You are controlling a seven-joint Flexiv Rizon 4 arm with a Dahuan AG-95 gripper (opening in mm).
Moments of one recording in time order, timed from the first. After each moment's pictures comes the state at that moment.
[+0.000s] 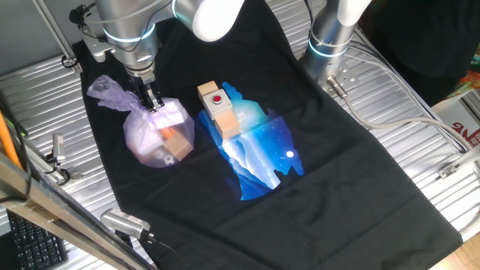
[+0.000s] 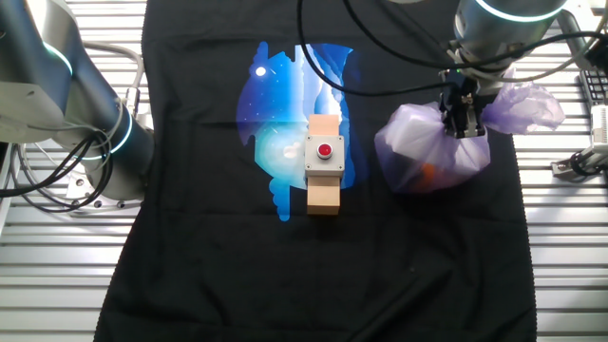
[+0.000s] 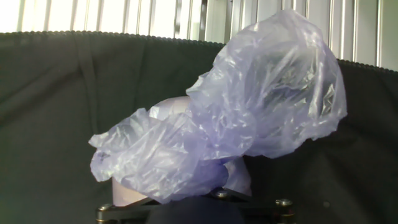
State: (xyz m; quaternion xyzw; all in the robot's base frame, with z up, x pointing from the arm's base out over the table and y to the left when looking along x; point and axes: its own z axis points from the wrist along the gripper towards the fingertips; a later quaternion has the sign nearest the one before) arm 0.598 -0.008 0.169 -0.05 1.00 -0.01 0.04
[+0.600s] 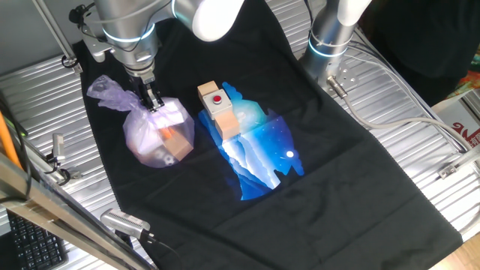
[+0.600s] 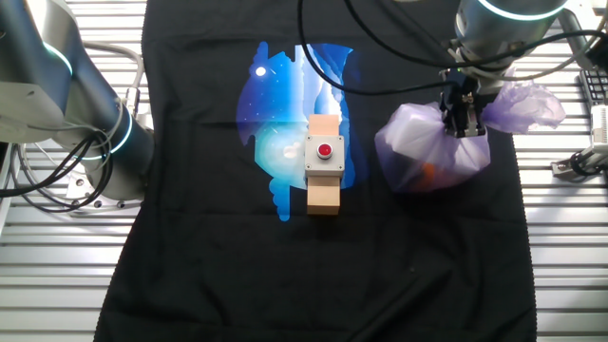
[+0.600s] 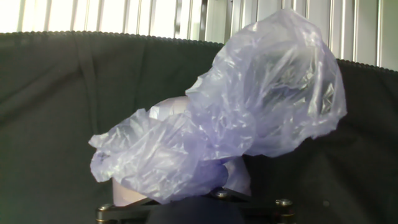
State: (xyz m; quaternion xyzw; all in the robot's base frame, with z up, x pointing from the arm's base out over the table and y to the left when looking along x) arm 0.597 -0.008 0.171 -0.05 1.00 -0.01 0.03
